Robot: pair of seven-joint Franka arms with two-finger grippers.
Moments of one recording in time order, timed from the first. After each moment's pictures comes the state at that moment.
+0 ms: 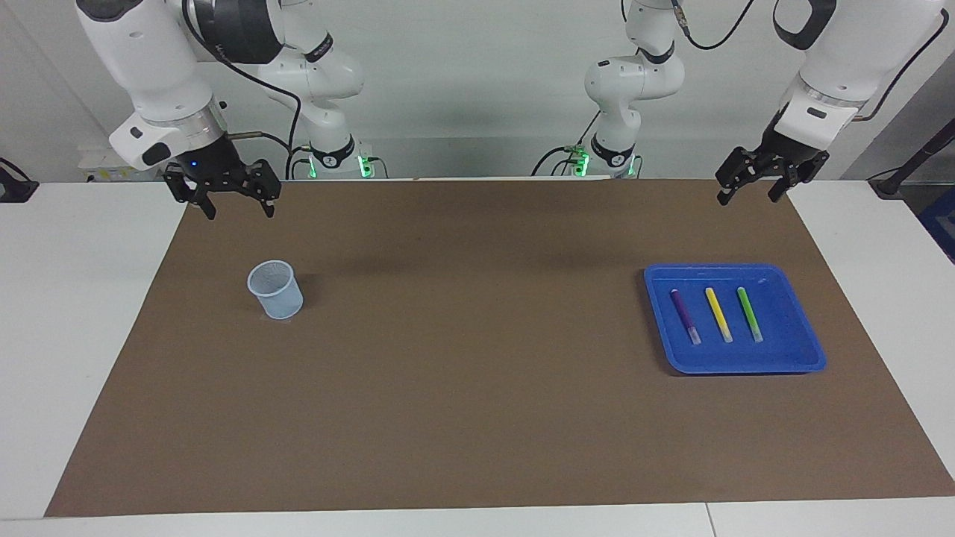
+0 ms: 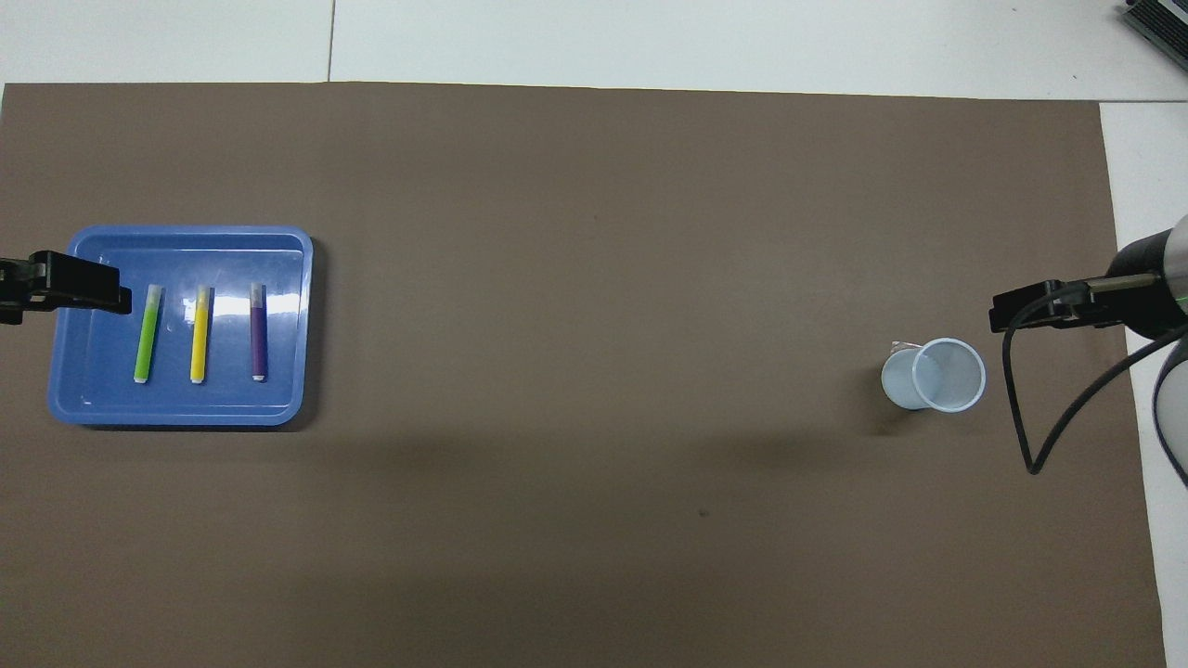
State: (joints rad) left arm 0.06 -0.05 -0.08 -1.62 -0.04 1.59 -0.04; right arm 0.07 -0.05 -0.06 -1.70 -0.01 1.64 -0.01
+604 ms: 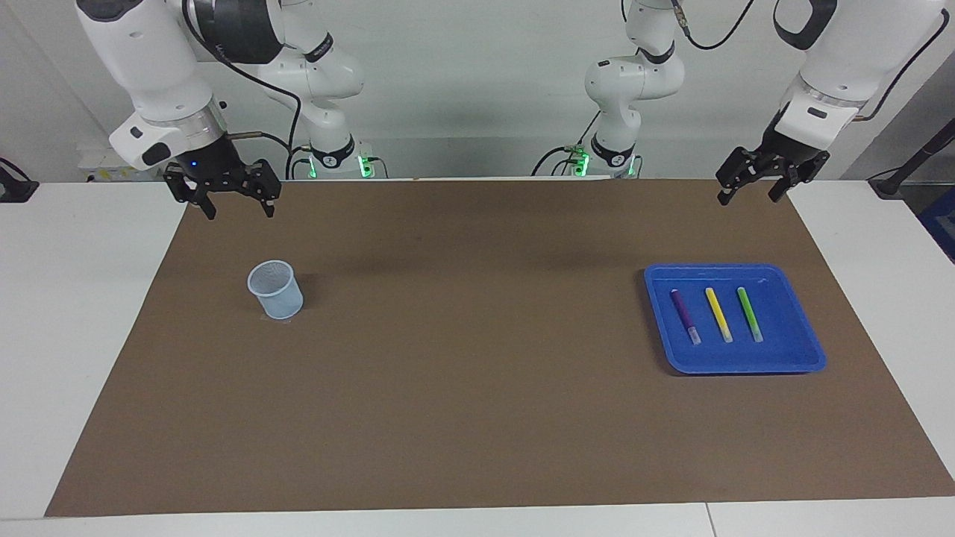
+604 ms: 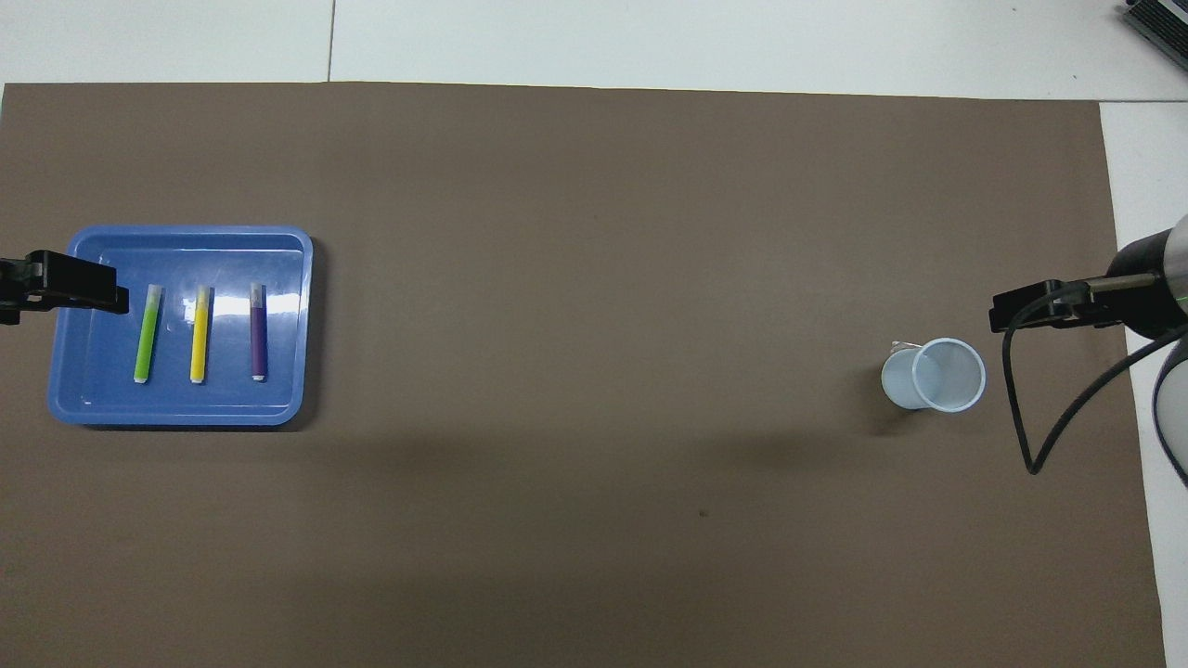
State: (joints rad) left arm 0.06 -0.05 -0.07 -1.62 -0.04 1.60 -0.04; right arm 0.07 -0.05 -0.06 -1.70 -0.01 1.64 -0.01
